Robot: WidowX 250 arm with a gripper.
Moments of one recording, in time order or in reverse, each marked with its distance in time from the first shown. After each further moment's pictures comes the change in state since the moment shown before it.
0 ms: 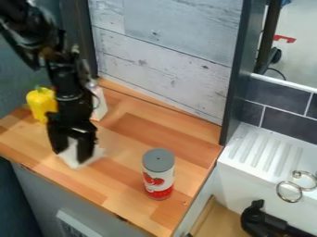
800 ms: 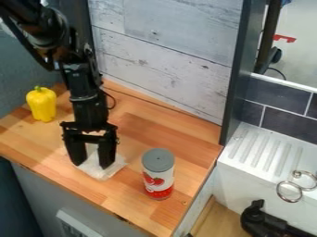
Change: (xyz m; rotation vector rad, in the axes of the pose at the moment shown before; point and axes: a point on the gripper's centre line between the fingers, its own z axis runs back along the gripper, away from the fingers) arm -0.003 -0.032 0.005 -0.162 0.089 0.112
